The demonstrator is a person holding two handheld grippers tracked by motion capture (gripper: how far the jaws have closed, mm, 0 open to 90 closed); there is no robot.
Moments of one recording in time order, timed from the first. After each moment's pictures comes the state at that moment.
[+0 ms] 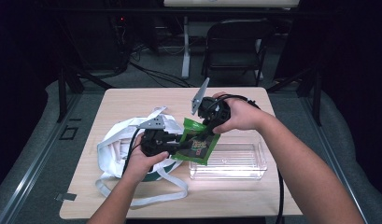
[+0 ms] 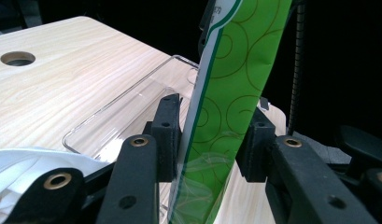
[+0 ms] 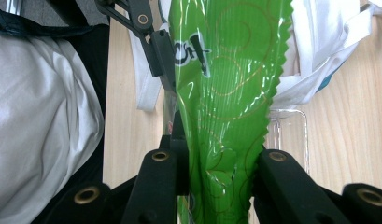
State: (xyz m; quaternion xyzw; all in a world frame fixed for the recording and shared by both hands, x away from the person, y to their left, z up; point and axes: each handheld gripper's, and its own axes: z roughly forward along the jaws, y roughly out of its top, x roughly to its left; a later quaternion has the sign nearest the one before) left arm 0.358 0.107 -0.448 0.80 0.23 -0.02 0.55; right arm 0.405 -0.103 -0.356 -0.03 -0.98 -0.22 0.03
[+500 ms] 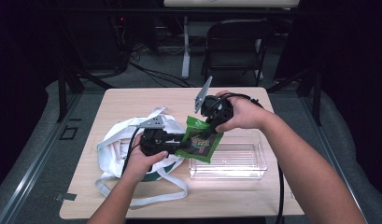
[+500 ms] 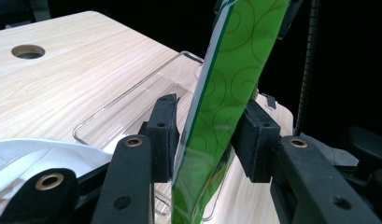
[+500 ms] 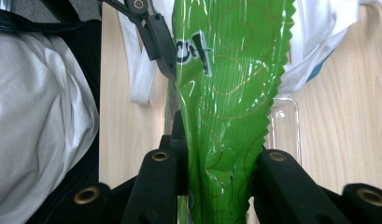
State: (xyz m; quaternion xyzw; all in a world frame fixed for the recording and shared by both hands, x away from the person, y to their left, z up) left arm 0.361 0.110 -0.451 0.80 0.25 -0.01 0.55; right arm 0.408 -0.111 -0.354 -0.04 -0.98 -0.21 0.03
